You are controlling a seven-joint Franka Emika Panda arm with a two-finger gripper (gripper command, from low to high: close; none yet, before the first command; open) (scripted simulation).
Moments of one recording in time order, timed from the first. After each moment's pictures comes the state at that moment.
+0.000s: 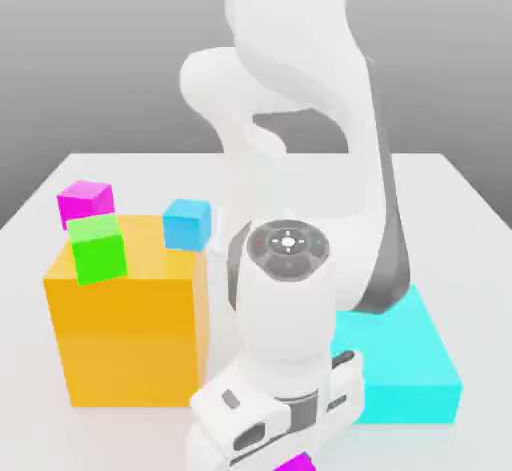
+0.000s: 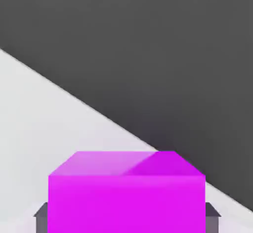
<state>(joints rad) 0.16 0.43 -0.09 -2.31 0.10 2.73 0.19</state>
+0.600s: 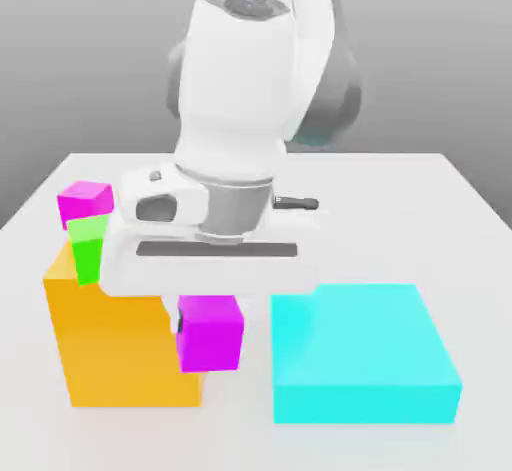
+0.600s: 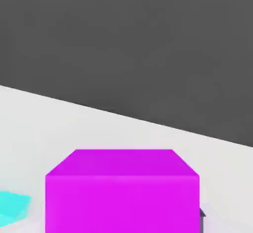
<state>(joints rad) 0.10 -0.14 -0.22 -2.48 -0.32 2.44 0.75</state>
